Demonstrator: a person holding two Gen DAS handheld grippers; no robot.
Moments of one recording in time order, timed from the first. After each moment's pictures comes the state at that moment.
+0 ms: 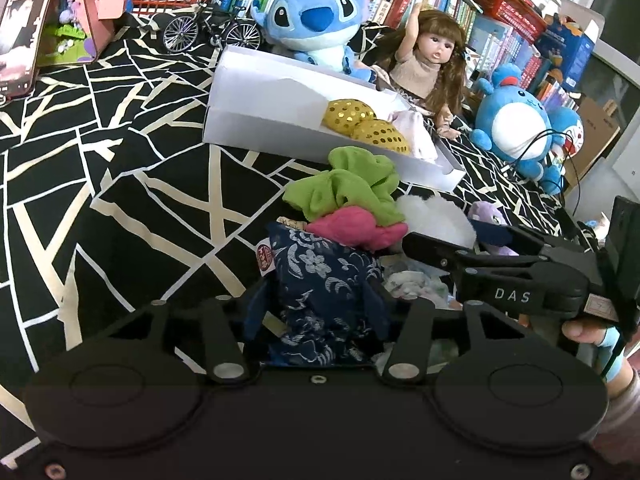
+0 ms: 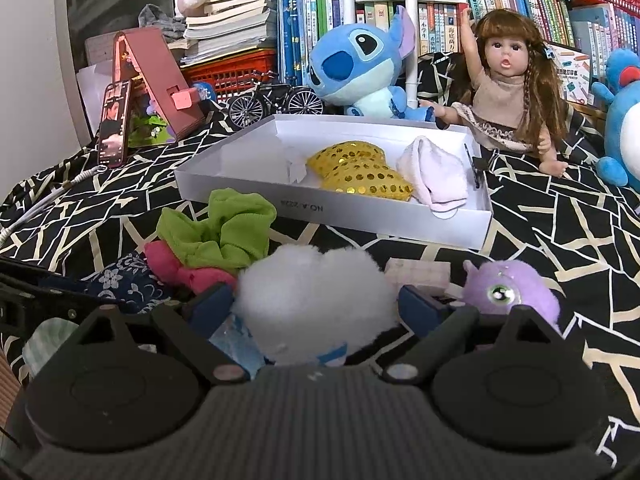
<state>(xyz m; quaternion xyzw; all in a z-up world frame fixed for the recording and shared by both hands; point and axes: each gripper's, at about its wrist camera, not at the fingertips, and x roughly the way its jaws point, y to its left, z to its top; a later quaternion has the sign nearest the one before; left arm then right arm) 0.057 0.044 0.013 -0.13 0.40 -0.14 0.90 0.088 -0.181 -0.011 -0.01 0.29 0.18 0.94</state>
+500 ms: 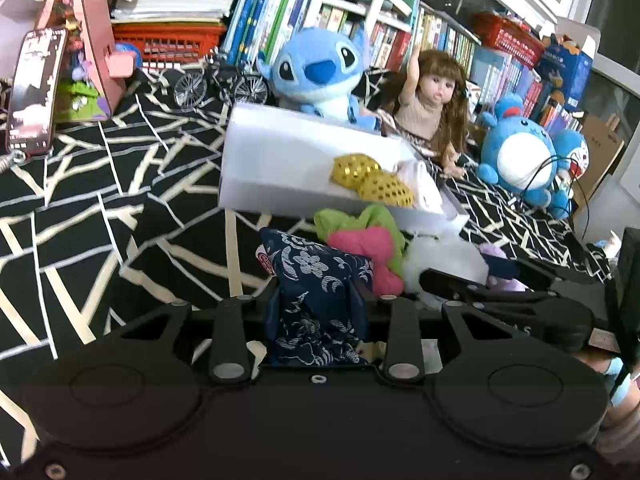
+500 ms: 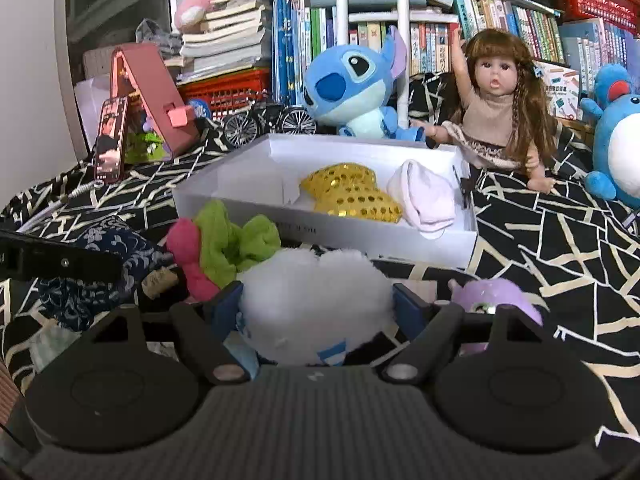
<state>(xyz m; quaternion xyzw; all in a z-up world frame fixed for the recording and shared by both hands) 0.057 0.047 0.041 -0.11 0.35 -0.12 0.92 0.082 -0.184 0.001 -0.01 0.26 0.17 0.95</state>
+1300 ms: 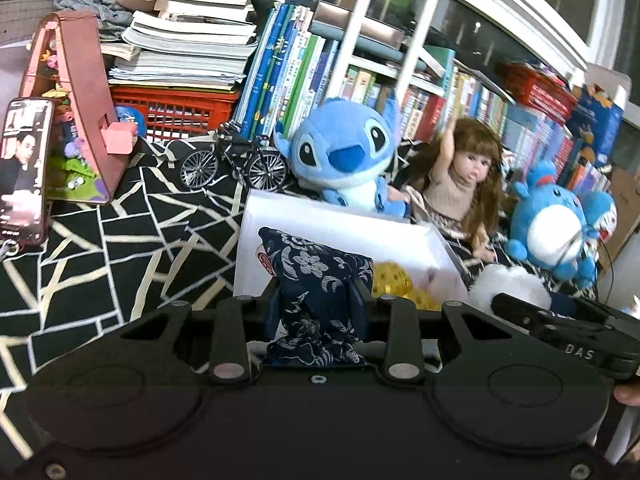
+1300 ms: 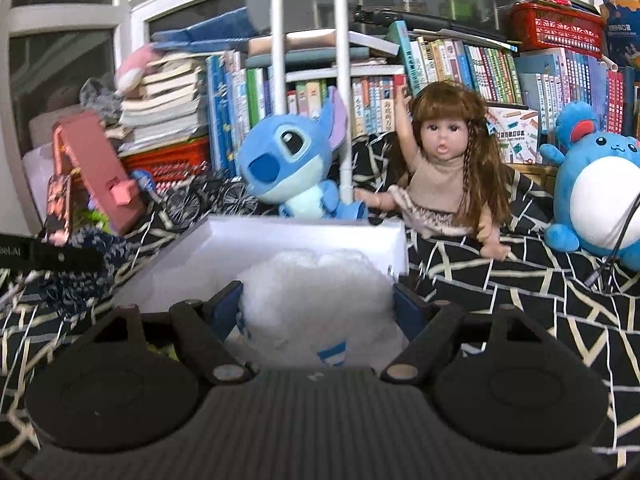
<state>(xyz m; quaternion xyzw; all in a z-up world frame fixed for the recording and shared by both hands) 0.148 0.058 0.093 -0.12 0.30 -0.08 0.94 0.145 -0.215 0.060 0.02 0.22 0.11 0.97</state>
